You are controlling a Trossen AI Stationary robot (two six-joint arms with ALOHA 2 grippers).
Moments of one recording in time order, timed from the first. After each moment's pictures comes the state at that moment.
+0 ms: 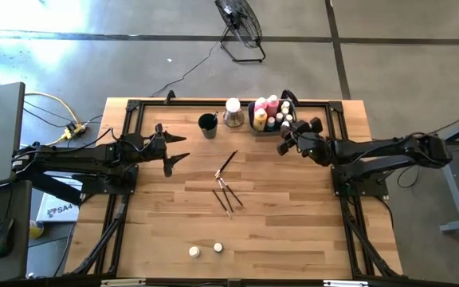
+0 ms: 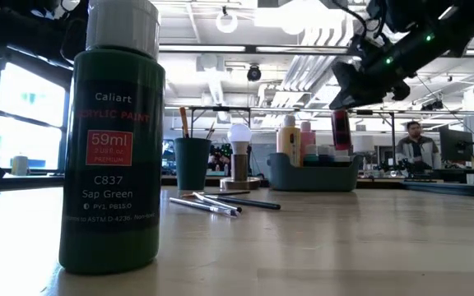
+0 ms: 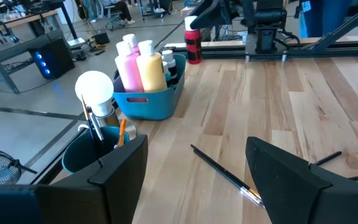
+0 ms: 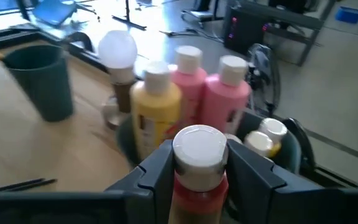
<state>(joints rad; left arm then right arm) 0.14 0.58 0.32 0.10 -0.19 0.10 -0.14 1.04 0.48 0.07 0.79 0.32</state>
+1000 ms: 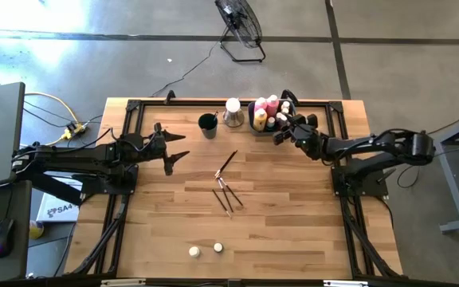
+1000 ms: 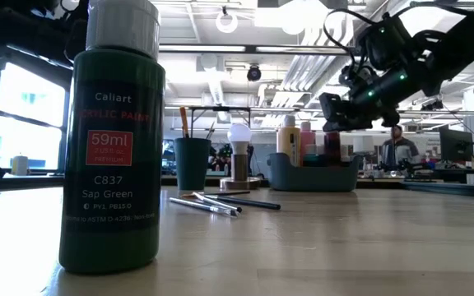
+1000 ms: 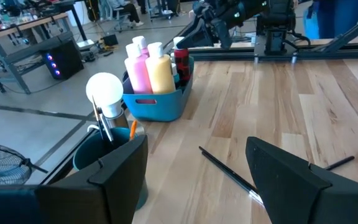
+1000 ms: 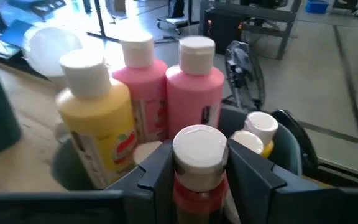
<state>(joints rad) 0.14 0.58 0.32 0.11 -0.23 0.11 -0.35 1.27 0.38 0.51 0.70 0.28</state>
